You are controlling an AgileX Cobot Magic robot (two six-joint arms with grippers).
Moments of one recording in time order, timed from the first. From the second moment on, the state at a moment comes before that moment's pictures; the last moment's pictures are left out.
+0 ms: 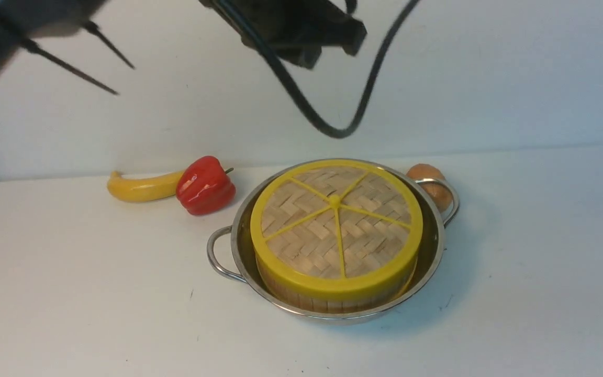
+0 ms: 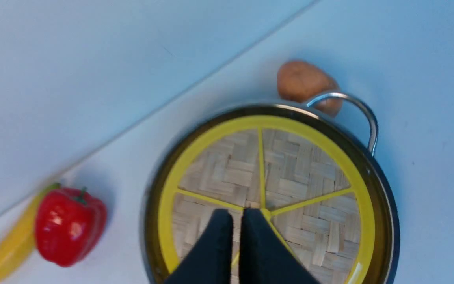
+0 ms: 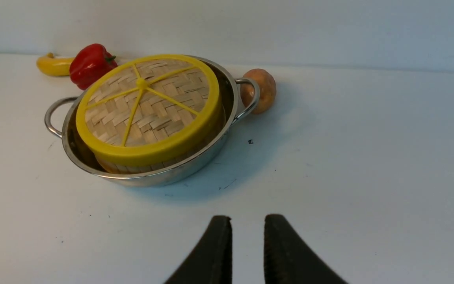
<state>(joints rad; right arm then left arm) 0.28 0.31 -0.89 0.05 1.24 0.11 -0.56 1.82 -2.18 0.08 1.23 0.00</state>
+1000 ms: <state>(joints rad) 0.28 0.31 -0.89 0.00 1.20 0.09 -0.56 0.64 -1.01 0.36 1.12 -0.23</state>
